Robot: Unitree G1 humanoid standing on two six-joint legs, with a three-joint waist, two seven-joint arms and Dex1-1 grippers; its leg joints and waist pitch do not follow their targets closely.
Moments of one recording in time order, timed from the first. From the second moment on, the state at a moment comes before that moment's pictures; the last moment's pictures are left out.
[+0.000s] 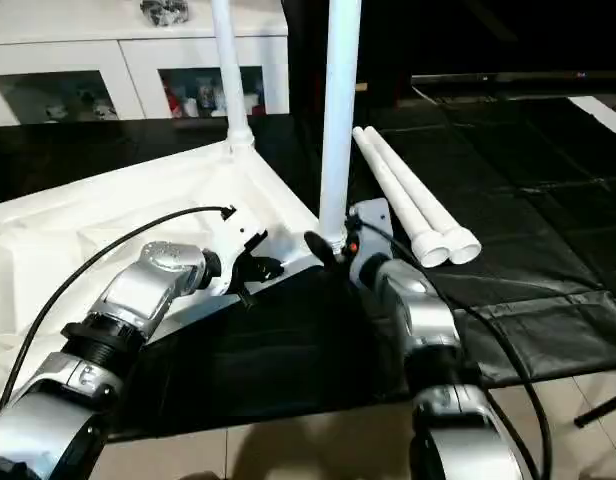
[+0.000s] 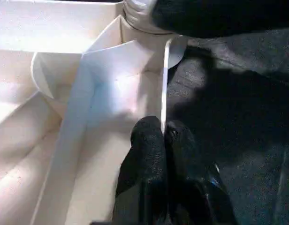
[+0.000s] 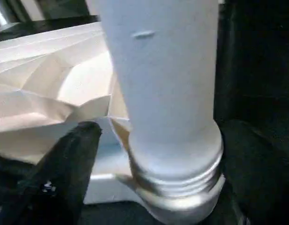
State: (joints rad) left arm -0.70 0.18 -0.23 0.59 0.07 0.43 -0.82; right arm -0.53 -0.13 -0.07 0.58 0.16 0.21 0.55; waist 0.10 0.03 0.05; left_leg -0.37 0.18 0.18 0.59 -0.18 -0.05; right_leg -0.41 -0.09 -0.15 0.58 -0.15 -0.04
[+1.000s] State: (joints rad) left arm -0.87 0.22 -0.05 0.71 -0.04 0.24 -0.71; right arm -0.32 -0.21 0.04 0.23 0.18 0.34 0.62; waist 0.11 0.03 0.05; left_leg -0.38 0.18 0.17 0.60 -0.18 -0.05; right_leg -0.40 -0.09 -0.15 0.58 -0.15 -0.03
